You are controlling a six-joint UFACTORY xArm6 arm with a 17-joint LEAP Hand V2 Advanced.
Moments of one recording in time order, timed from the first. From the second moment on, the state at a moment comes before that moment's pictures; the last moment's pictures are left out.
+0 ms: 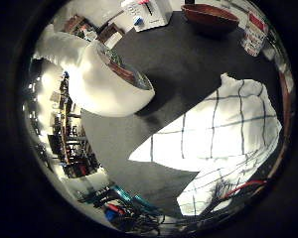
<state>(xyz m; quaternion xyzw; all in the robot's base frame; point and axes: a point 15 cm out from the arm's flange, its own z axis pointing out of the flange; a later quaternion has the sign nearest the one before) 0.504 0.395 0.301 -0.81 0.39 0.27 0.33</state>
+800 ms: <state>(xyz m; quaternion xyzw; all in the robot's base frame) 0.499 0.342 0.259 -0.83 0.42 0.27 0.26</state>
